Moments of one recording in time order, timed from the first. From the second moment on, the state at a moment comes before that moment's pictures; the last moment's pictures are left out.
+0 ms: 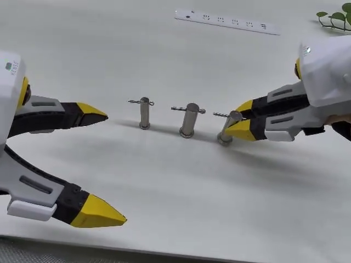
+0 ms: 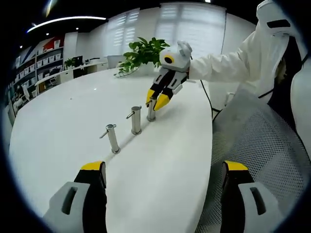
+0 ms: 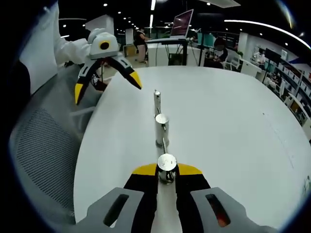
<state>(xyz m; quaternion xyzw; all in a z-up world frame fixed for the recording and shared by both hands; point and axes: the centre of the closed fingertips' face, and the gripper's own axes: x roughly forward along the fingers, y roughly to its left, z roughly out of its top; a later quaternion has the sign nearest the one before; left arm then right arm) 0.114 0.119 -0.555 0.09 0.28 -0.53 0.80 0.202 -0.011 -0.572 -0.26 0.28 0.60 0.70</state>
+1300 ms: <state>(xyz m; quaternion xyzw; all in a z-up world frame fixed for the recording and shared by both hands) 0.128 0.132 -0.527 0.03 0.25 -0.47 0.84 0.162 -0.041 -0.515 -0.13 0.26 0.51 0.81</state>
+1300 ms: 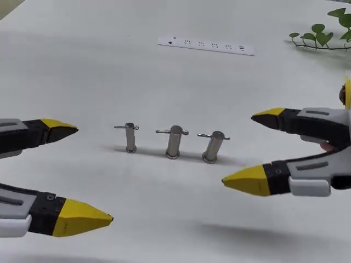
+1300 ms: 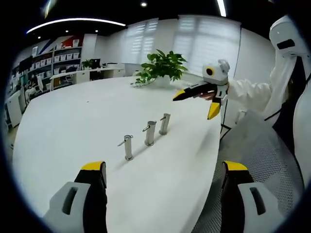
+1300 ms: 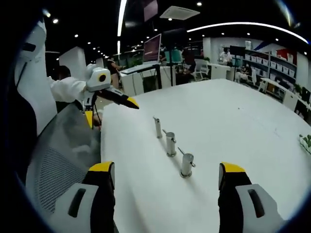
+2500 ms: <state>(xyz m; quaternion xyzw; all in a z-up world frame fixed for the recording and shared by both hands) 0.128 0.158 -0.555 -0.01 0.32 -0.39 0.86 0.137 -0.084 -0.527 -0.03 0.34 0.36 0.87</state>
